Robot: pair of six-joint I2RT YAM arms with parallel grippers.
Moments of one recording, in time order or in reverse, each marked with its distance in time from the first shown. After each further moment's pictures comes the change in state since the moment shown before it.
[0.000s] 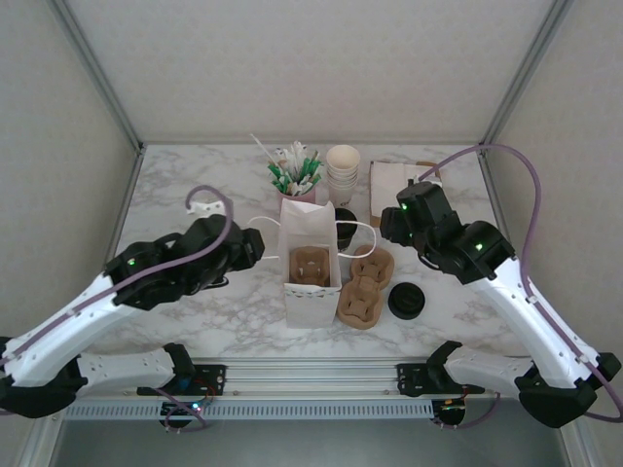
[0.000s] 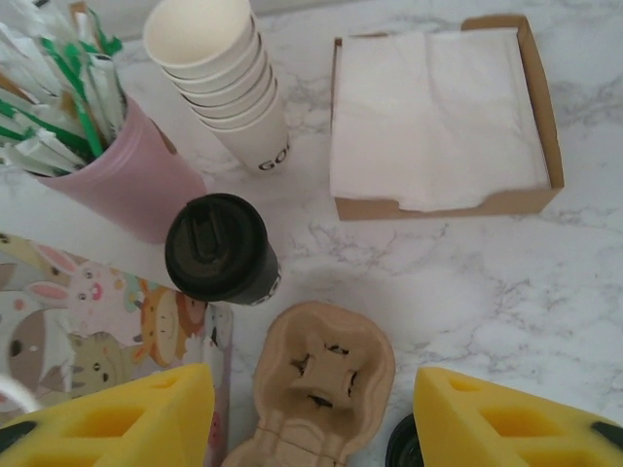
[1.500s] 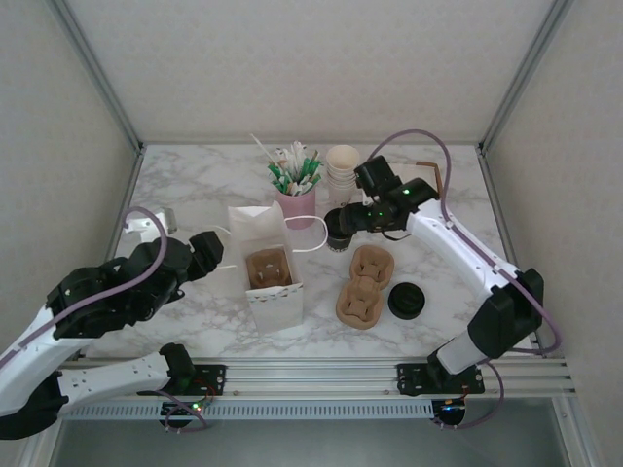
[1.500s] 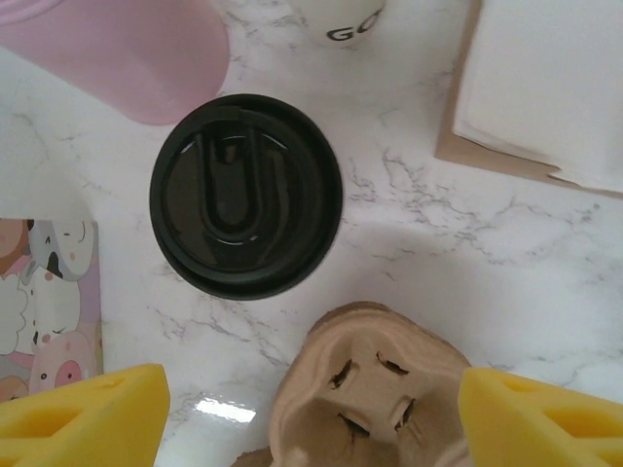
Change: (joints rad) left arm 0.000 -0.245 -0.024 -0.170 -0.227 -0.067; right arm -0.093 0.460 0.089 0.080 -0.292 -0.249
